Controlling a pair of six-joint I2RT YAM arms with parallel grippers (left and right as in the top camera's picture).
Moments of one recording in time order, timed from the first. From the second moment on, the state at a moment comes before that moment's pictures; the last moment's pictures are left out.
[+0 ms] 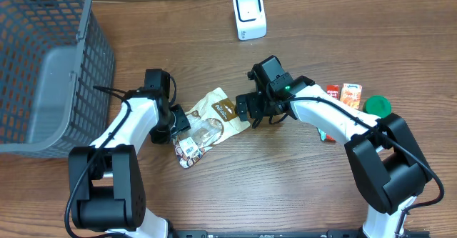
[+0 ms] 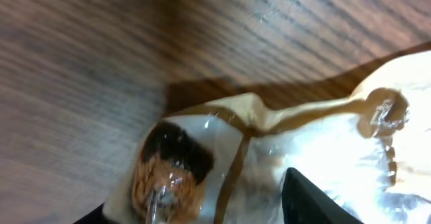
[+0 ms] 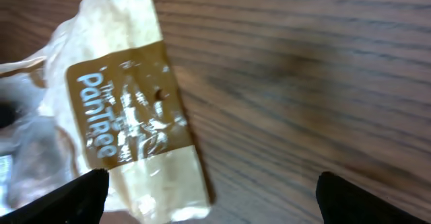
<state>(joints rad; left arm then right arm) 0.00 1.73 1.00 -0.75 0.05 -0.50 0.58 1.96 1.30 -0.48 -0.25 0.36</state>
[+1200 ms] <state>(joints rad) 0.00 1.73 0.97 -0.72 0.34 -0.28 0.50 2.05 1.22 -0.29 -0.78 0.41</state>
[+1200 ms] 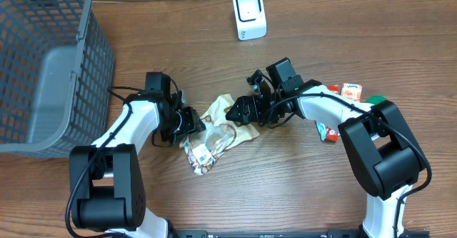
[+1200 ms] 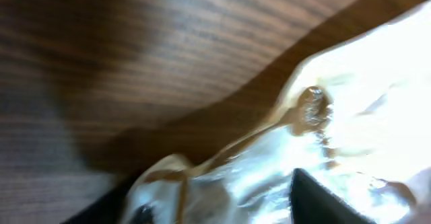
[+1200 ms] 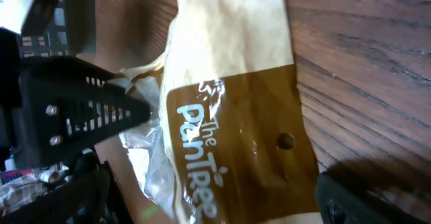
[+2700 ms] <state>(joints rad) 0.01 1.74 0.96 -0.81 0.20 -0.48 0.50 2.05 1.22 -0.30 -0.77 0.42</state>
